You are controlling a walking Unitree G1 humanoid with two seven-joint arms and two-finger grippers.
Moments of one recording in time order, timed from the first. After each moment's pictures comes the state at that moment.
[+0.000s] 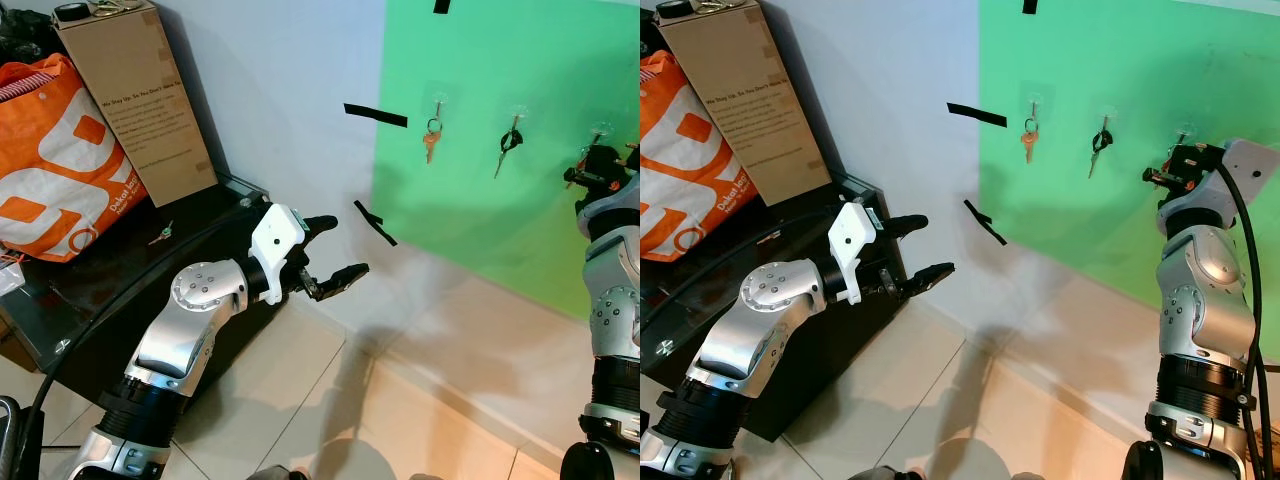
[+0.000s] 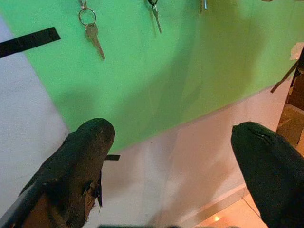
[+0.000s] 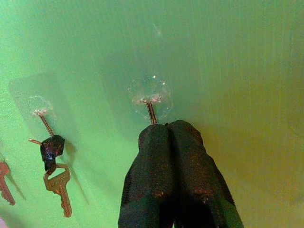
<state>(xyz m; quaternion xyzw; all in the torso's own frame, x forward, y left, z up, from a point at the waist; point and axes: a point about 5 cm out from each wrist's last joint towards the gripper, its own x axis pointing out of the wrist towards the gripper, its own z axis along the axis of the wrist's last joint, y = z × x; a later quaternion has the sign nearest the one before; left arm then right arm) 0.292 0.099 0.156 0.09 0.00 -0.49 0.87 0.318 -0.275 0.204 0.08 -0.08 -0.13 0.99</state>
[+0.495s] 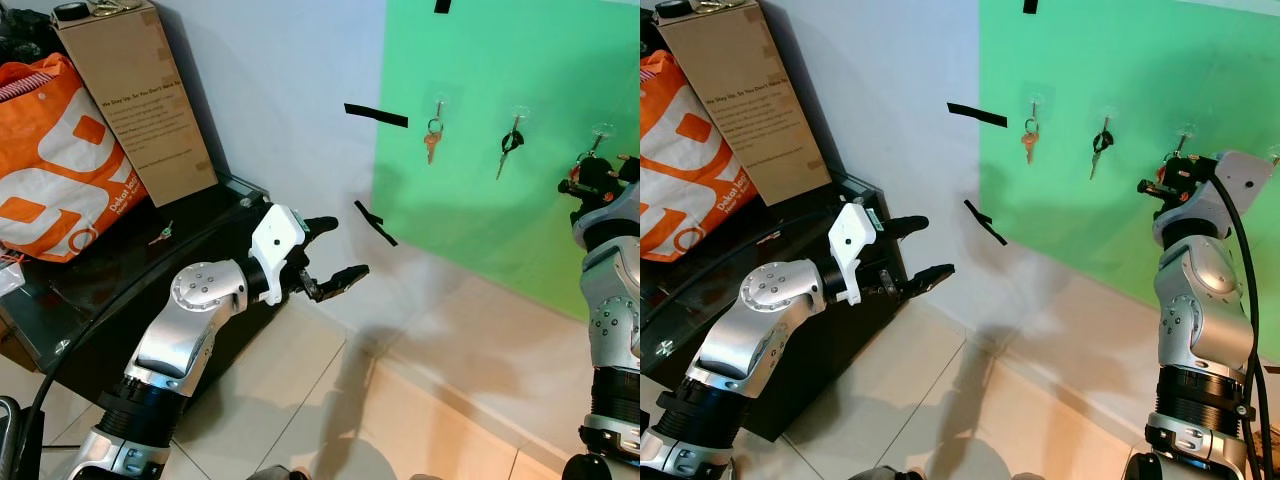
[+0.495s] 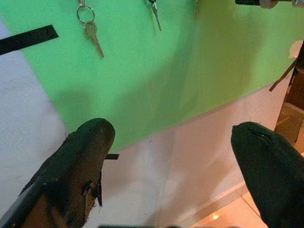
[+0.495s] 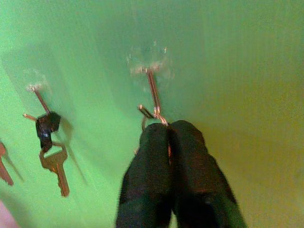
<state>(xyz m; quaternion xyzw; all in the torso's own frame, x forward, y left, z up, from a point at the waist) 0.292 0.099 0.156 0.09 0.00 -0.49 0.86 0.313 -0.273 0.194 0.08 -0.06 -0.13 0.99</state>
